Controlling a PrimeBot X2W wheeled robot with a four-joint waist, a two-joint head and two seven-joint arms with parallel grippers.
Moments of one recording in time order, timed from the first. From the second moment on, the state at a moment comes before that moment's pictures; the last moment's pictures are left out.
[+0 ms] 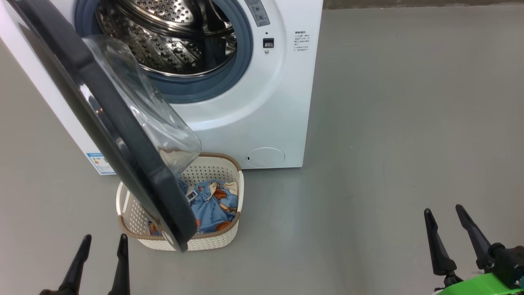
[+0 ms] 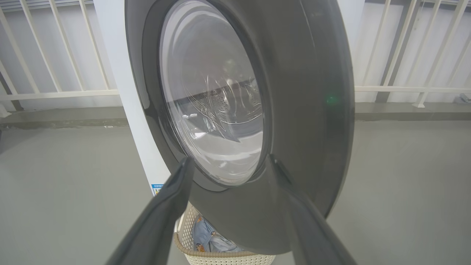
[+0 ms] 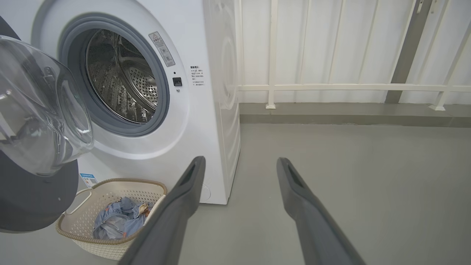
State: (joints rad) left arm 0.13 0.04 0.09 0.00 -0.13 -0.13 -0.26; right arm 0.06 -0.15 -0.08 0.06 0.21 0.13 -0.25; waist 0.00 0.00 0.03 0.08
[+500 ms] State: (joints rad) left arm 0.14 0.04 0.08 0.01 -0.13 -0.12 -0.26; right arm 0.06 -0.13 -0.08 0.07 0.18 0.13 -0.25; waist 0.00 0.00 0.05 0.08
